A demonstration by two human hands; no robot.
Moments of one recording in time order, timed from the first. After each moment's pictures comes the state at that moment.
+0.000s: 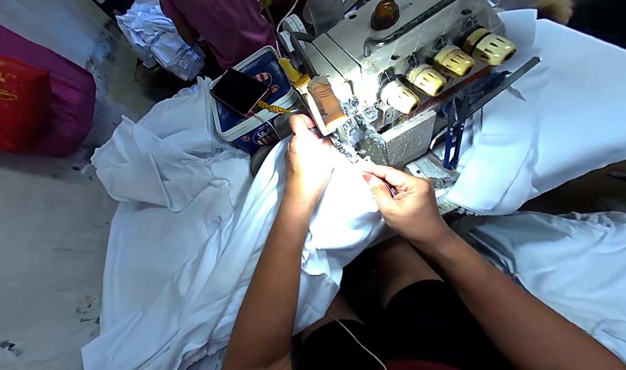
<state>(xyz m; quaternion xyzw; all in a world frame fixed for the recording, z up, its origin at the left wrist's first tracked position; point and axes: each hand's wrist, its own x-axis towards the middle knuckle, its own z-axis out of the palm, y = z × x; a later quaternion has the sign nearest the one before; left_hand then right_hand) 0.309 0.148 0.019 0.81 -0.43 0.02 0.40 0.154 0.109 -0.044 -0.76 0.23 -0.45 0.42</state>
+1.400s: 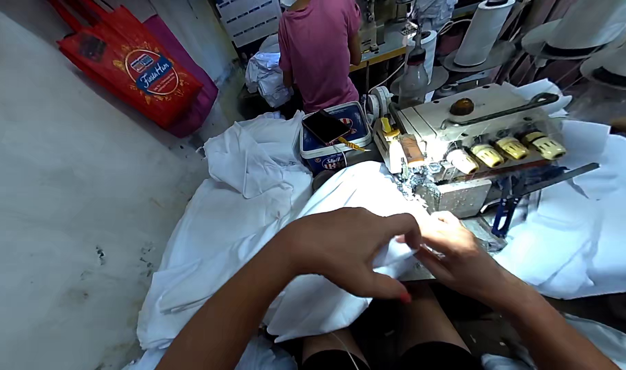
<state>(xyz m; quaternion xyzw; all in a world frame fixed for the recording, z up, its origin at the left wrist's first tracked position) 0.264 0.269 0.165 0.64 -0.72 -0.25 0.10 0.138 0.094 -0.016 -0.86 -0.11 -0.44 0.22</state>
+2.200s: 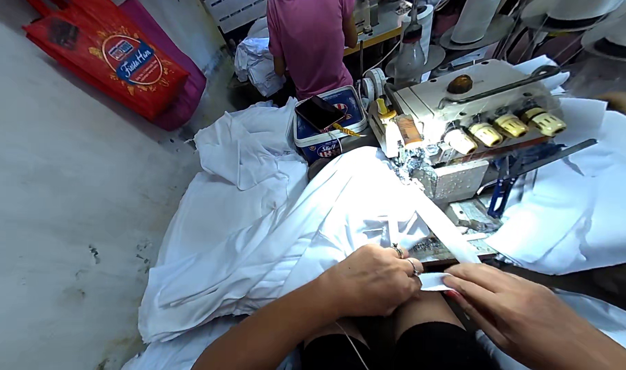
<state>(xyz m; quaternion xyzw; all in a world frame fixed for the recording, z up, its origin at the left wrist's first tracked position) 0.236 0.272 0.036 0.54 -0.83 0.03 0.13 0.043 0.118 -0.024 -0.95 -0.03 -0.28 0.13</state>
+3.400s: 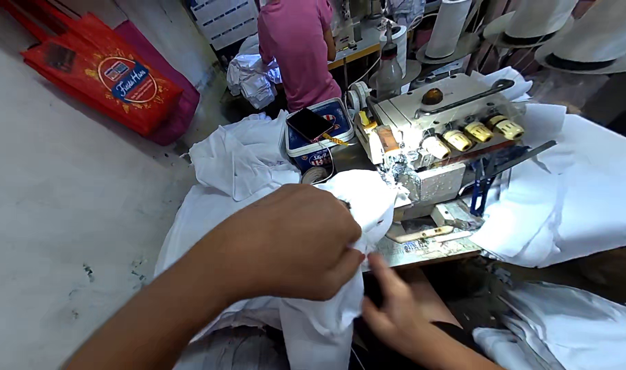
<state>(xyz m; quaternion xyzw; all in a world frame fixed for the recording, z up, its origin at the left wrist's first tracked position) 0.258 0.302 0.194 0.61 -0.79 0.00 0.01 0.123 0.216 -0.042 -0.78 0.03 -0.42 0.46</state>
